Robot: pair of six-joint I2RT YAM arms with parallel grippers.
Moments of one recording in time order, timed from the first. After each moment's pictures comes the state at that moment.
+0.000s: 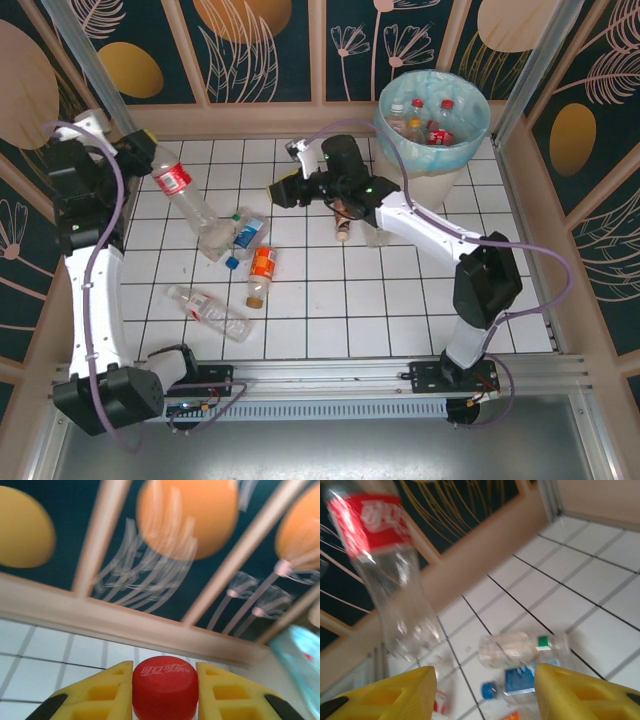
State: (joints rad) left arm 0.17 1.13 1.28 -0.27 0.43 -0.44; right arm 0.71 1.72 1.48 -0.07 -0.58 0.30
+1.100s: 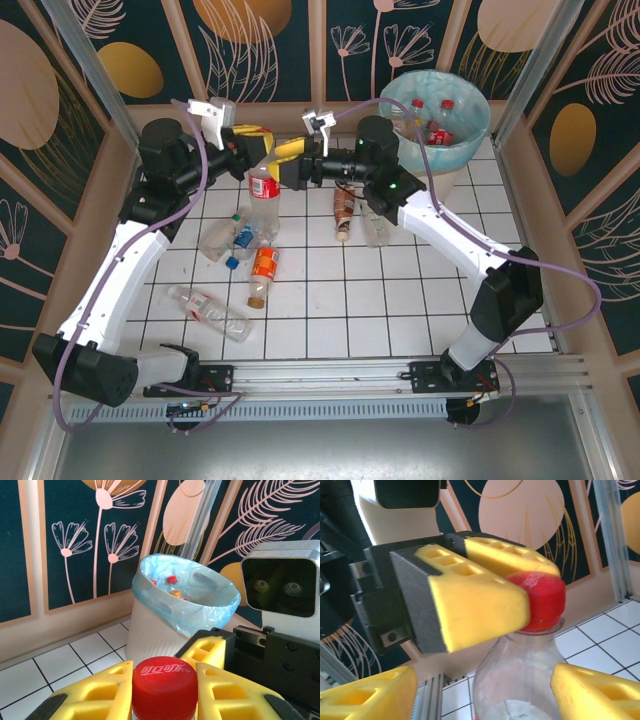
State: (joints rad) left arm -0.30 1.27 1.35 -0.17 0.58 -0.24; right arm 0.68 1.62 1.47 0.19 -0.78 0.41
